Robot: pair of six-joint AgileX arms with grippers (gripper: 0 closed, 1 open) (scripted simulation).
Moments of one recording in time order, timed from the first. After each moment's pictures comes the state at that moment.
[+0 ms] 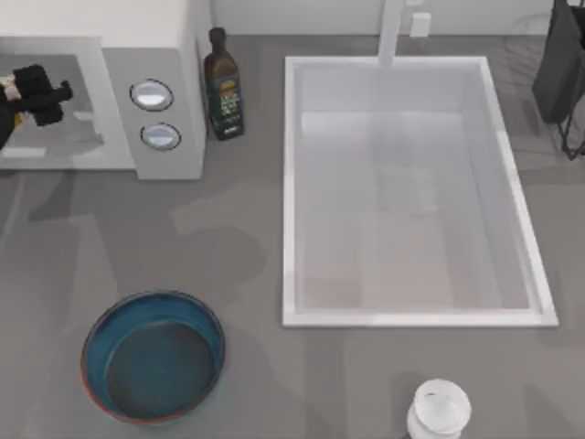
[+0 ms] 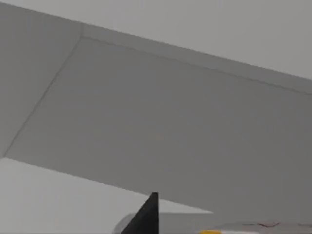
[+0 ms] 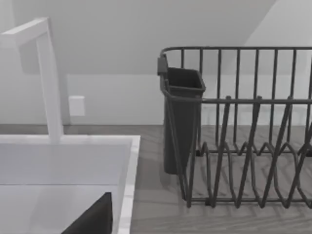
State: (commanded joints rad) left arm 0.05 1.93 0.91 0.62 -0.04 -0.18; right arm 0.00 0.00 0.00 0.00 0.00 0.00
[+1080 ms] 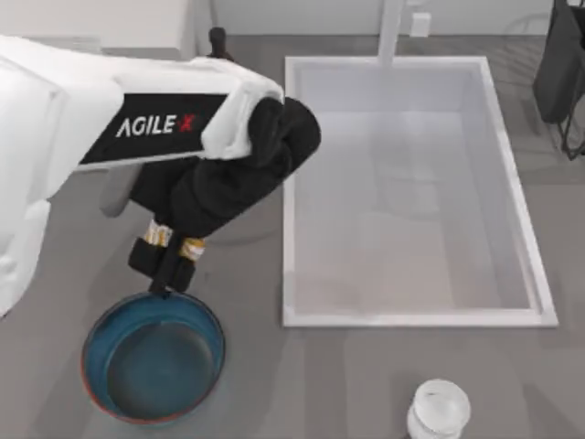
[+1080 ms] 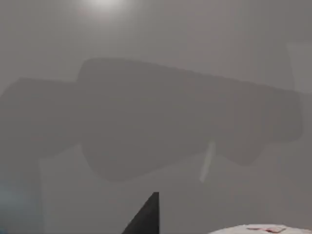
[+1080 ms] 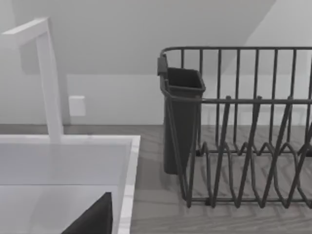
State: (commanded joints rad) left arm -0.72 2.22 1.56 -1.06 -0.59 -1.96; right arm 0.00 0.00 0.00 0.00 0.00 0.00
